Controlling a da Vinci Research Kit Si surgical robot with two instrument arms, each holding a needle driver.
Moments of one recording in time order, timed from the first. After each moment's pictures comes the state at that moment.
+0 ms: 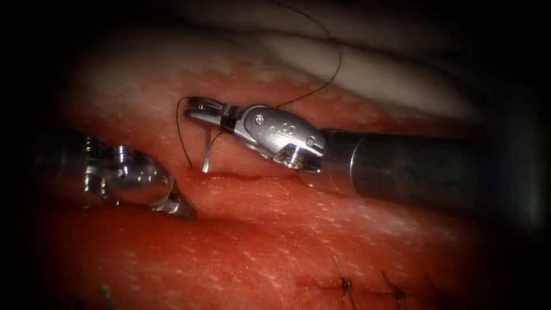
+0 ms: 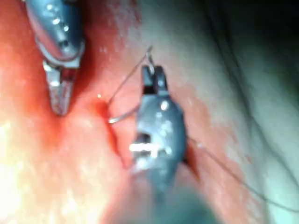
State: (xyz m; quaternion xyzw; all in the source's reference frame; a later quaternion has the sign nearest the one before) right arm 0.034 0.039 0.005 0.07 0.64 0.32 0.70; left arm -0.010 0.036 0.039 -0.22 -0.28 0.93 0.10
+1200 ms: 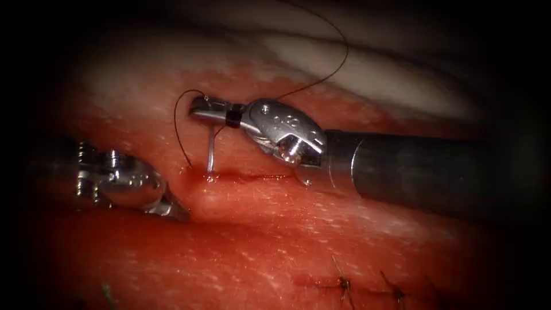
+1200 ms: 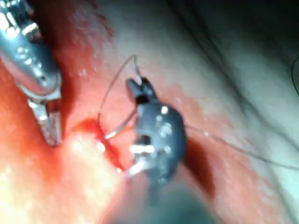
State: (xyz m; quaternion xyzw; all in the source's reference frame) right arm 0.034 0.039 0.006 0.20 0.62 0.37 0.66; left arm -0.009 0.035 0.040 -0.22 -0.27 0.93 0.09
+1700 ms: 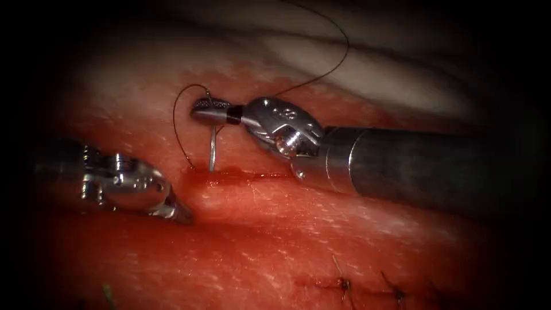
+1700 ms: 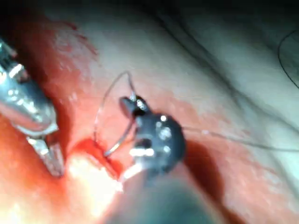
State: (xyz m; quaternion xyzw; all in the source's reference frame) right arm 0.034 0.039 0.006 0.26 0.58 0.44 0.64; left arm -0.009 0.035 0.041 -0.22 -0.27 0.93 0.09
